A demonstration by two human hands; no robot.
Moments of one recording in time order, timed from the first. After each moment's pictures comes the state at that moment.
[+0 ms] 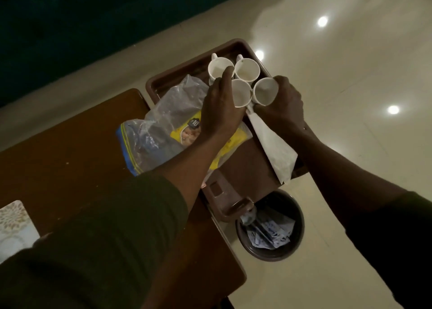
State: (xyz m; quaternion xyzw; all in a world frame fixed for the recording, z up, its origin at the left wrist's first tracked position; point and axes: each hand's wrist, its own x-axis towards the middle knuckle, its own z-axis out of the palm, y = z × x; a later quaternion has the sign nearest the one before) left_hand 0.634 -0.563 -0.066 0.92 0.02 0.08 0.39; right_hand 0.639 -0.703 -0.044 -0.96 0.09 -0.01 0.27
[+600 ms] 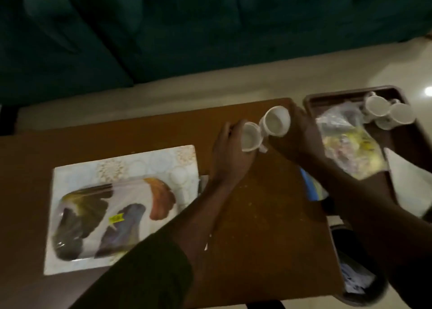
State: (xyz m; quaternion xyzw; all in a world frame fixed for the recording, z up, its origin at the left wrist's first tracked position) left_hand 0.422 -0.280 -0.002 0.90 0.21 0.11 0.36; right_hand 0.523 -0.413 0.031 -0.93 -0.22 0.08 0.28
